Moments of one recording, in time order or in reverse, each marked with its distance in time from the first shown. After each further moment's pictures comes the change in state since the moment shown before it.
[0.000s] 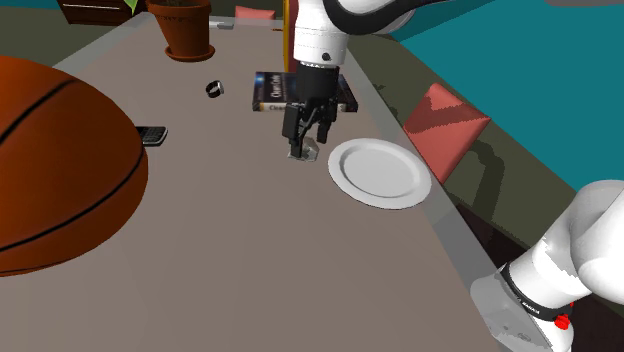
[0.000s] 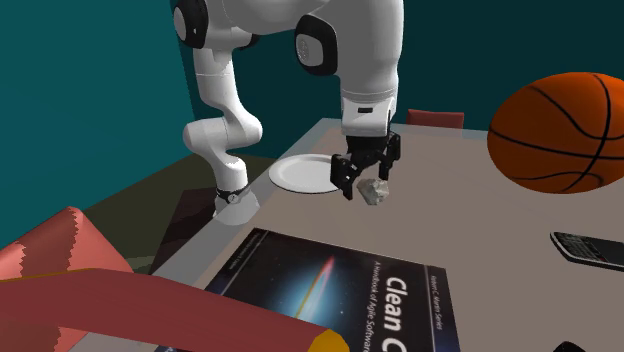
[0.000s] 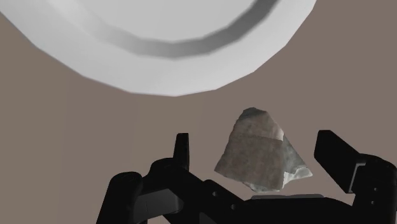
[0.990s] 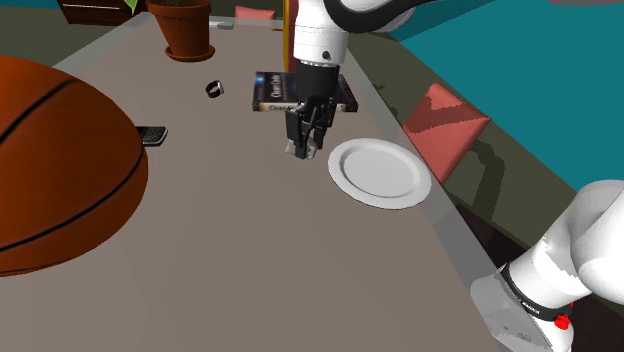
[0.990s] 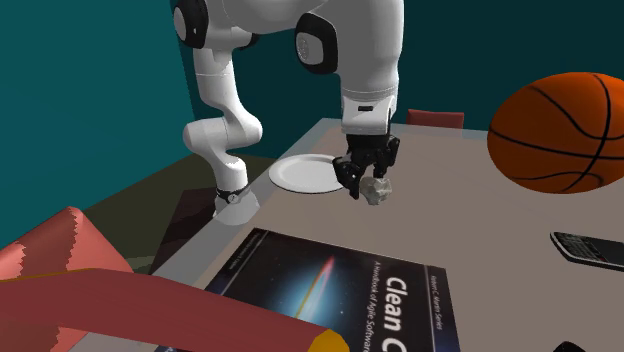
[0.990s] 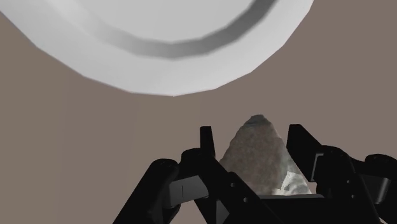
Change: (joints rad) arm 0.000 -0.001 0.000 0.004 0.000 -0.005 0.002
